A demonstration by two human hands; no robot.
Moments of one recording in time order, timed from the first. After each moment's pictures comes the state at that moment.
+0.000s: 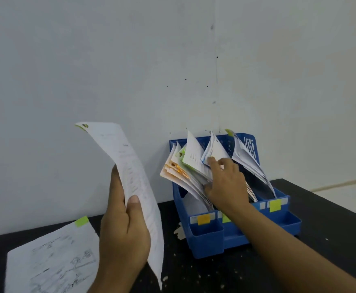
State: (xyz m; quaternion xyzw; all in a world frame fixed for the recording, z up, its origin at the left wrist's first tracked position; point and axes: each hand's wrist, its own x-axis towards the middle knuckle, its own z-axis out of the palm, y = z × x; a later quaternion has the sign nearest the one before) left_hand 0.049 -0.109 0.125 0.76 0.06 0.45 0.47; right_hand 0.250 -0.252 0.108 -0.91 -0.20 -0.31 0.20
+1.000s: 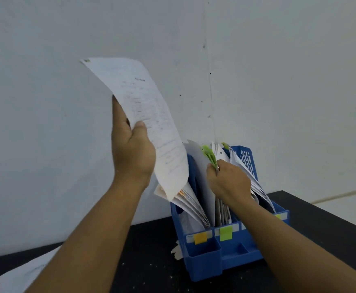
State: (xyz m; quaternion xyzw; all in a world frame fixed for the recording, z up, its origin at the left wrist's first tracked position) left_hand 0.129 -0.117 0.254 0.62 -0.14 0.55 0.54; right_hand 0.276 -0.262 0.153 -0.89 -0.13 -0.31 0.32
